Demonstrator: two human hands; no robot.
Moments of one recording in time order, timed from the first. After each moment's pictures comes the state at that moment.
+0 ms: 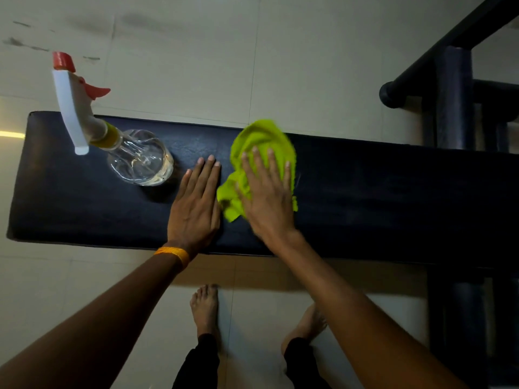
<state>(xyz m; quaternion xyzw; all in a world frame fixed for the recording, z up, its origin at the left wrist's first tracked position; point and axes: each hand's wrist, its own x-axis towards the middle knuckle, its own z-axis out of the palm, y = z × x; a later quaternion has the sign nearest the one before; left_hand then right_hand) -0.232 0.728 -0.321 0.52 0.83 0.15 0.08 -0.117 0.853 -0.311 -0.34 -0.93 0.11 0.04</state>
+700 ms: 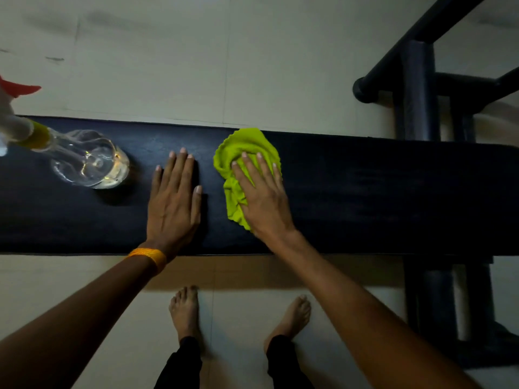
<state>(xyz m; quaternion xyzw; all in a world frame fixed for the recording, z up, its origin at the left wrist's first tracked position) -0.206 0.759 -0.308 0.49 0.85 0.19 0.07 -0.060 0.892 -0.302 -0.29 -0.94 0.14 0.07</state>
